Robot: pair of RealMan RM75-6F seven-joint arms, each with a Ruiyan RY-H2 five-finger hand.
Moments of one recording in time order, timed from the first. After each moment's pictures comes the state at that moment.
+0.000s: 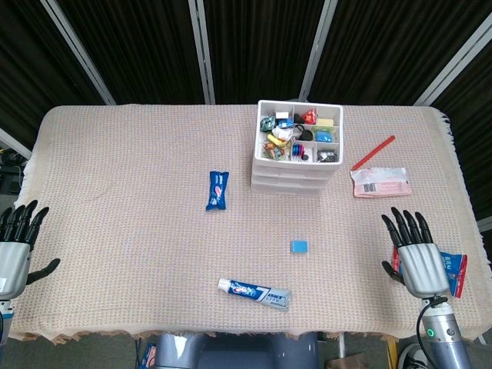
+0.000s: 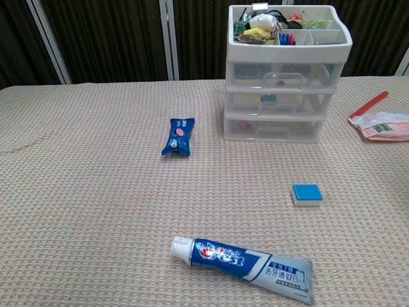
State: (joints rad) left arm -0.10 -1.19 -0.06 -1.57 1.55 1.56 0.17; right arm 0.16 -1.28 0.07 -1.54 -1.56 1.49 -0.29
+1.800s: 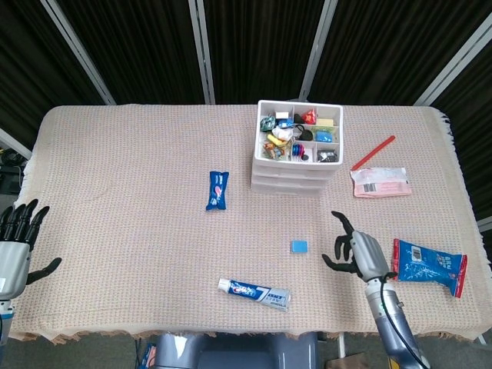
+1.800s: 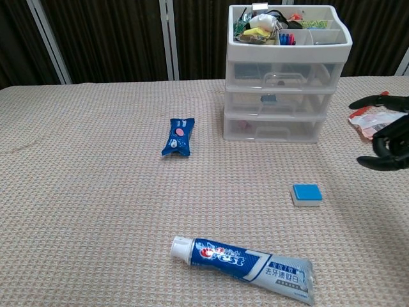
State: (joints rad) left arm -0.10 -1.19 -0.06 -1.57 1.56 1.57 0.14; right arm 0.33 -1.37 0.24 -1.97 -0.99 1.15 -0.15
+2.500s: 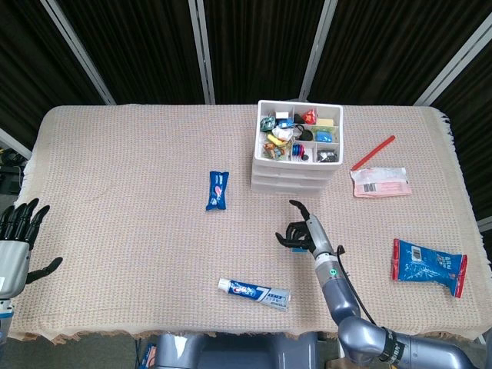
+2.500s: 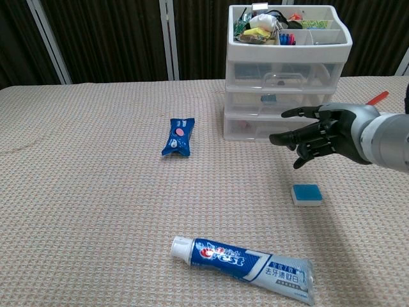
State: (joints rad) left arm -0.10 -1.18 -0.06 -1.57 1.55 1.56 0.11; right arm 0.58 -1.62 0.49 -1.88 -0.42 1.09 -0.12
